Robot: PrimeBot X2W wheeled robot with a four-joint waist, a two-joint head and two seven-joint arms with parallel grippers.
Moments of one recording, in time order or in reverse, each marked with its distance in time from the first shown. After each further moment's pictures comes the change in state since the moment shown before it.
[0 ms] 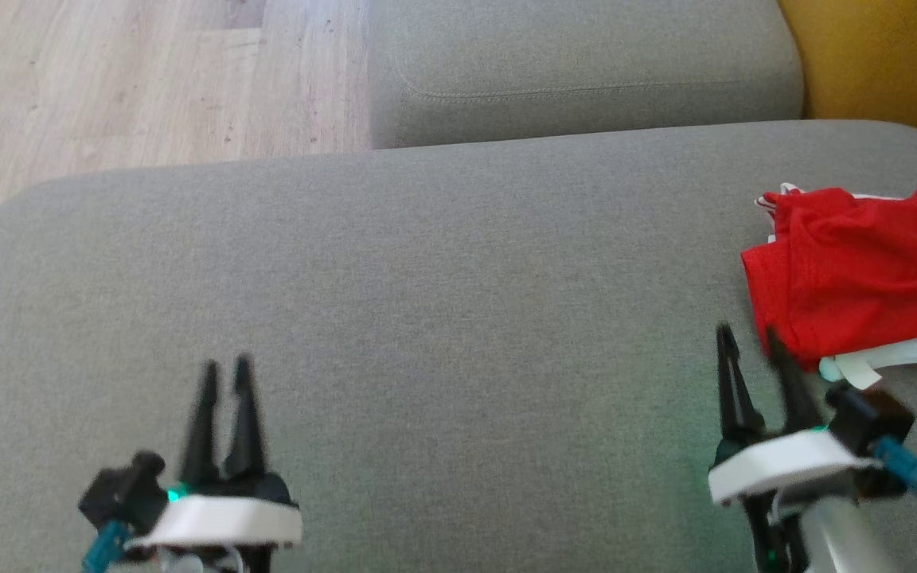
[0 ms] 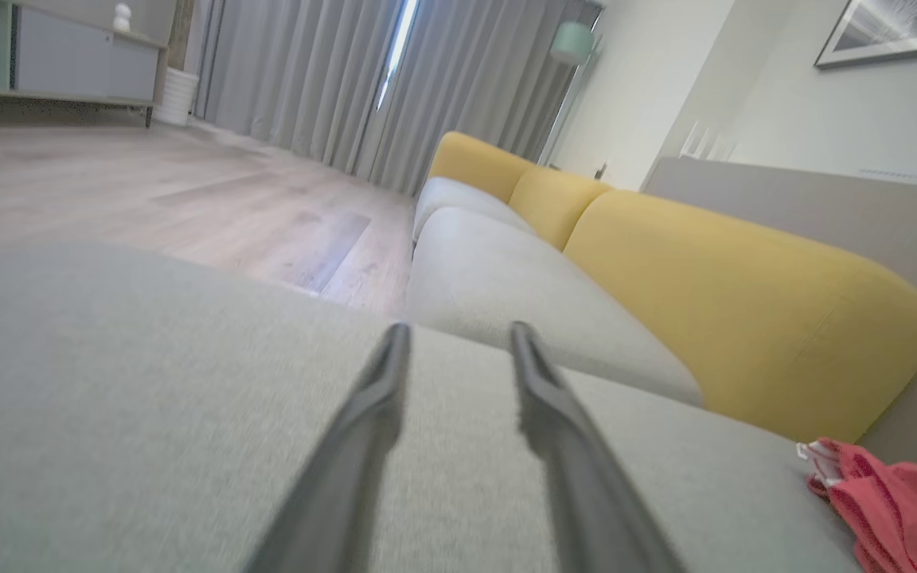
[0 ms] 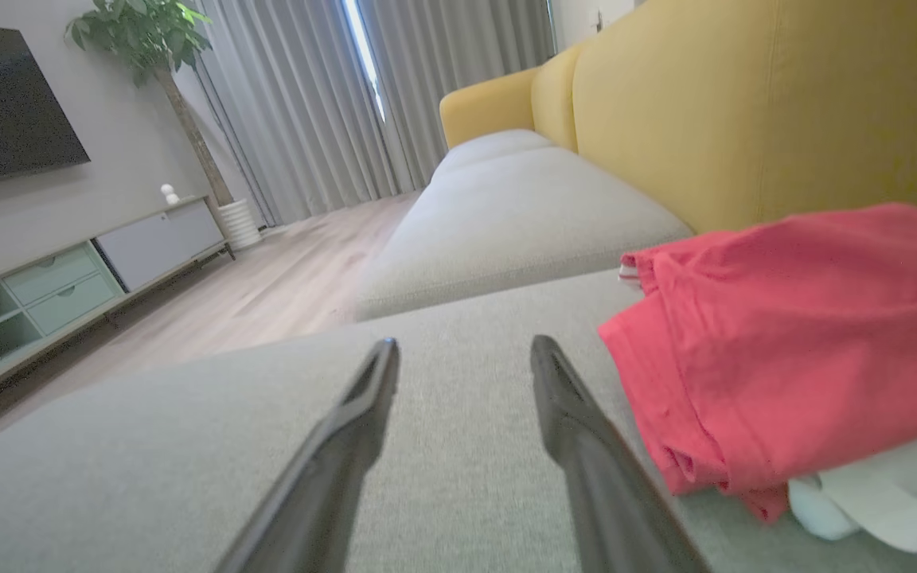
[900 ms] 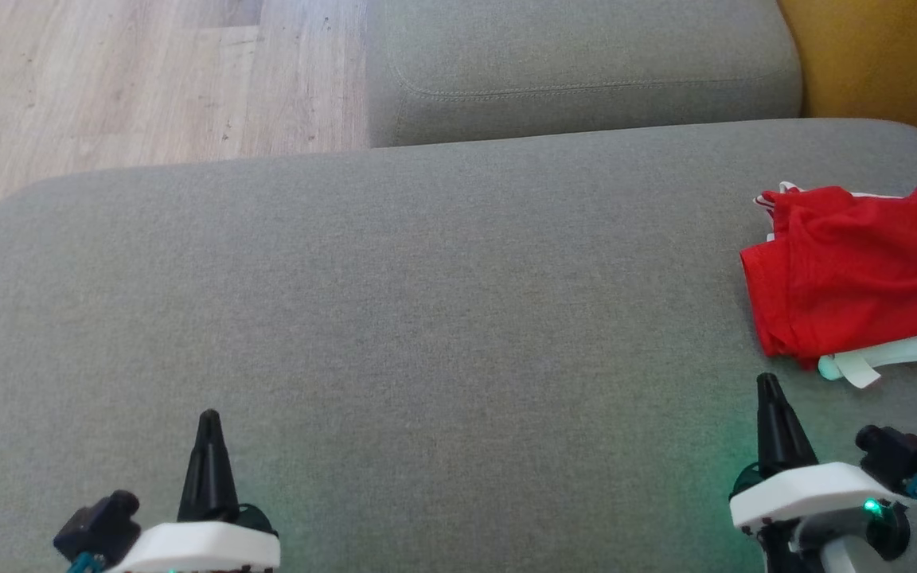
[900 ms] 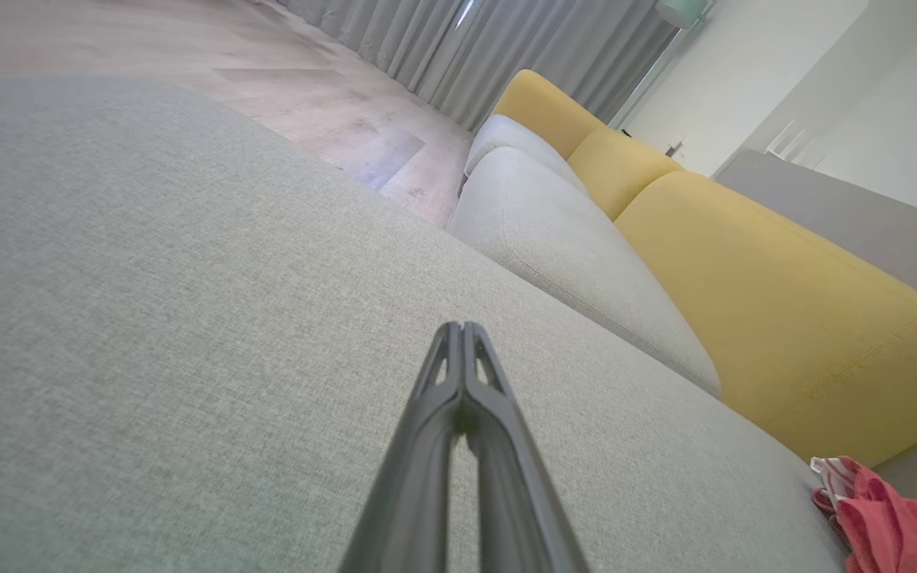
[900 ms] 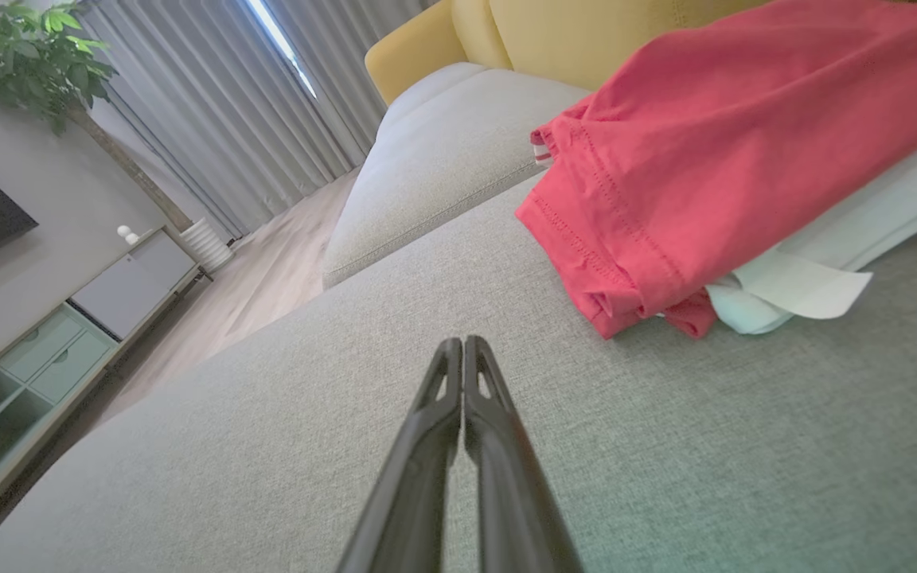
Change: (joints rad) left arm 0.052 -0.001 0.029 0.065 -0.204 -0.002 0.068; right arm 0.068 0.002 -0.026 0.035 0.234 0.000 0.065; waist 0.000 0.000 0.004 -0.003
